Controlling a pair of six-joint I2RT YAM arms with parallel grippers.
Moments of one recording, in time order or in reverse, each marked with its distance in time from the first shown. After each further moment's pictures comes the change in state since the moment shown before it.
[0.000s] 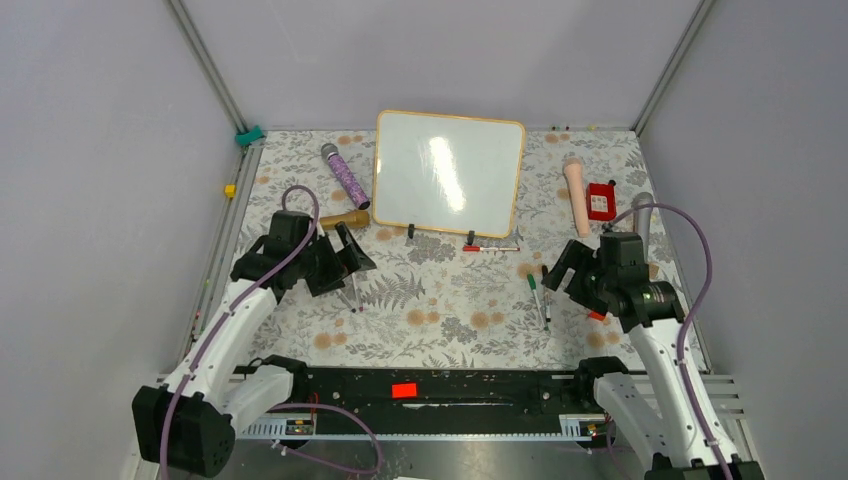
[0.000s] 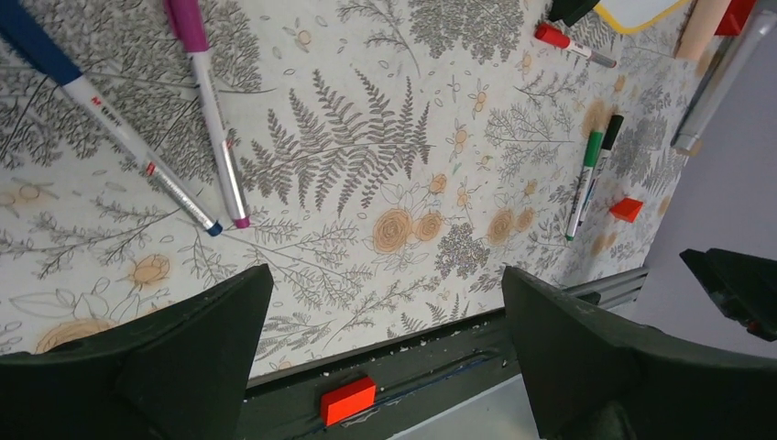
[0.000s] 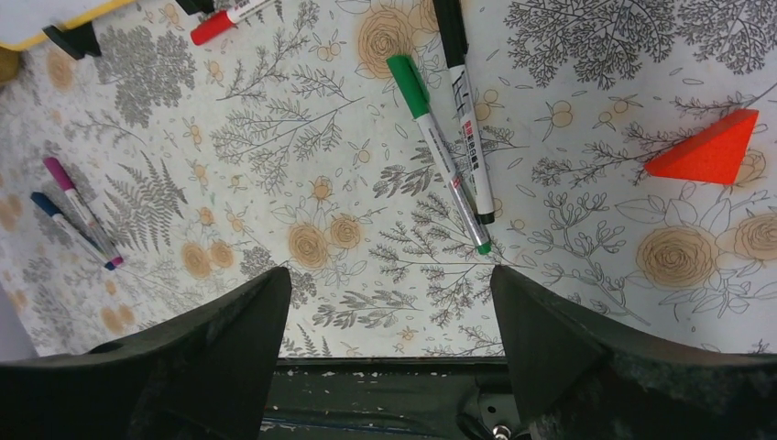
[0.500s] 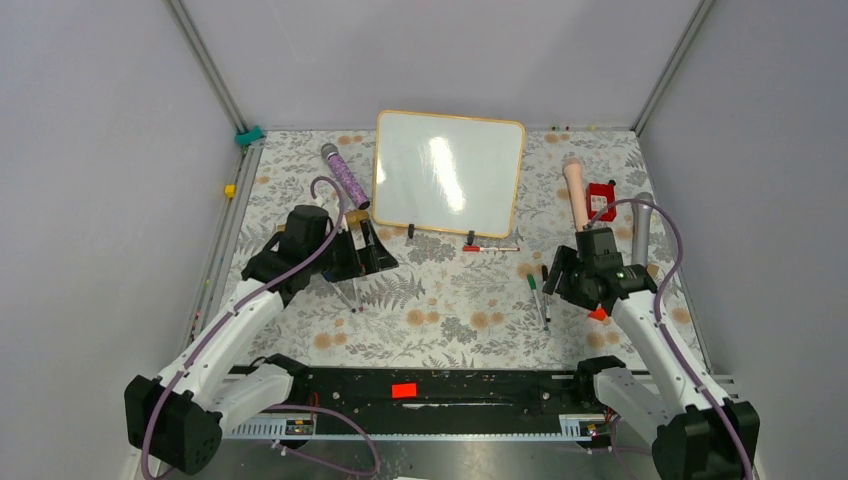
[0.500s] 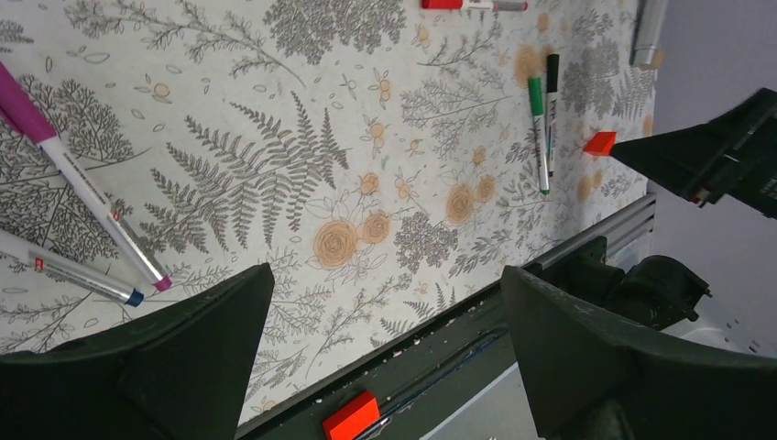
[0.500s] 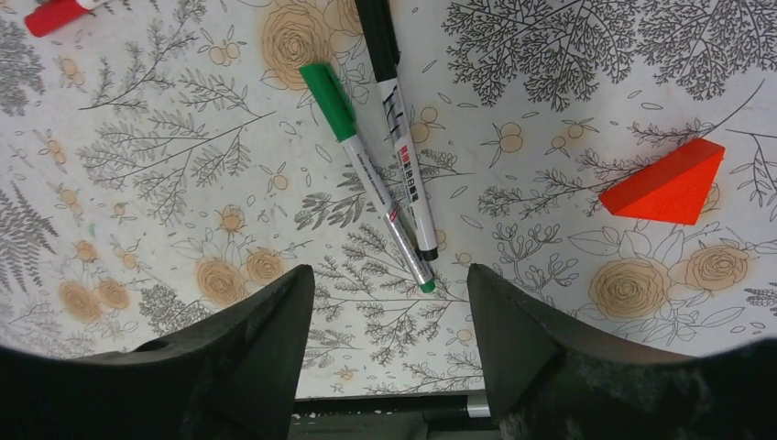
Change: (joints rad) left arm -0.171 0.040 0.032 0.158 0.031 0.084; right arm 0.083 0.162 -0.088 0.123 0.143 -0.041
